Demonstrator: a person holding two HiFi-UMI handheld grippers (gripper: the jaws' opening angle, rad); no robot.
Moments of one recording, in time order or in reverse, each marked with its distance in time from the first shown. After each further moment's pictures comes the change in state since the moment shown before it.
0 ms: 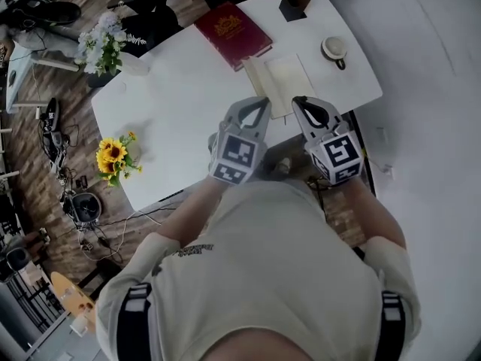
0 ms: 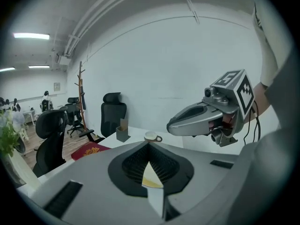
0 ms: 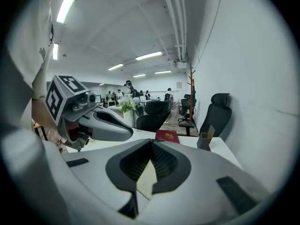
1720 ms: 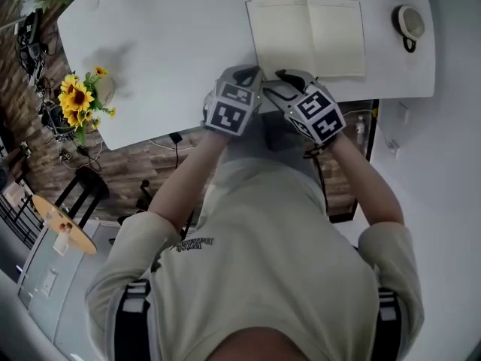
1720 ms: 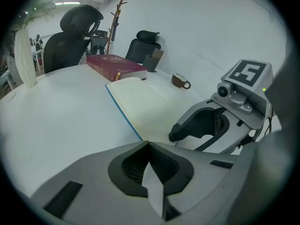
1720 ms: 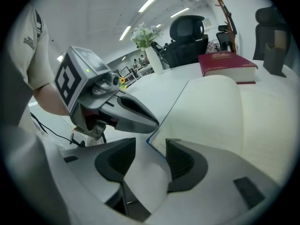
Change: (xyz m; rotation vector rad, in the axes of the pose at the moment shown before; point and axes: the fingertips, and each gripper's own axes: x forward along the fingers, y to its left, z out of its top) left arm 0.037 0.027 -0.259 -0.502 0.535 0.052; right arm 0.122 0.117 -0.212 0.138 0.563 0.571
